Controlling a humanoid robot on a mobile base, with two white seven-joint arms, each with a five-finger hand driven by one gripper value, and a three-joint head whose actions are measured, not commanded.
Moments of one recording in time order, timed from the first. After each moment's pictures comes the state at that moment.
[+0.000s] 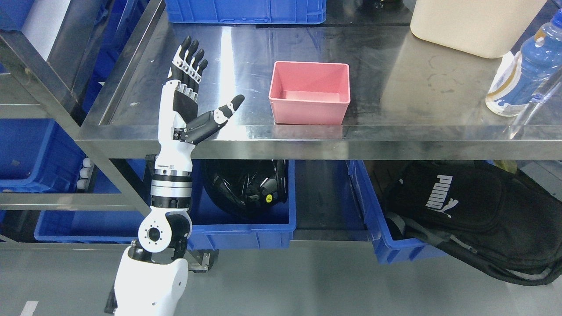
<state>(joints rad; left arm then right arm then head) -0.48 0.00 -0.19 -1.59 0.19 -0.29 0.02 0.00 0.00 0.00 0.00 0.00 0.02 -0.04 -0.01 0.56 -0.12</state>
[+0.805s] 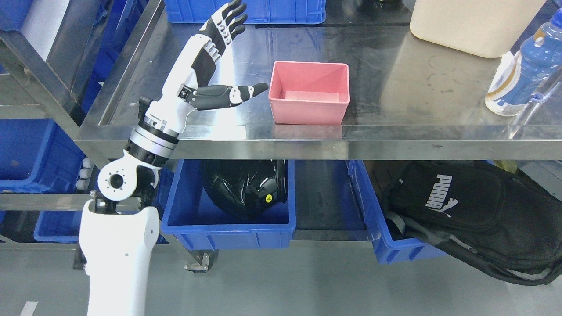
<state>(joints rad) -0.75 0.04 -0.06 -1.54 0.08 -0.13 -0.61 0.00 0.00 0.00 0.00 0.00 0.02 -0.04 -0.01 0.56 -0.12</state>
